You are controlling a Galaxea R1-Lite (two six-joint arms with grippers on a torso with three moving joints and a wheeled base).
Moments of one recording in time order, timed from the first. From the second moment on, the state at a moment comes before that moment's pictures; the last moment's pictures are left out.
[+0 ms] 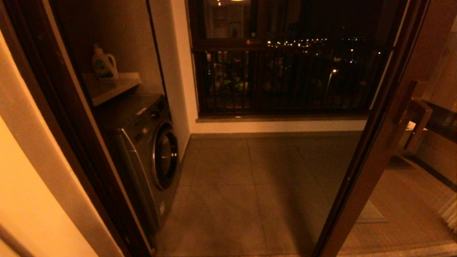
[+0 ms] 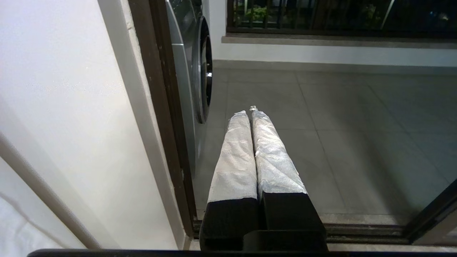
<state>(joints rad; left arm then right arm) 0.00 0.00 0.00 0.01 0.00 -0.01 0.00 0.00 -0.11 0.26 0.05 -0.13</state>
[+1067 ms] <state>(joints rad) 0.00 0.00 0.00 0.01 0.00 -0.01 0.00 0.00 0.00 0.01 0.03 -0.06</state>
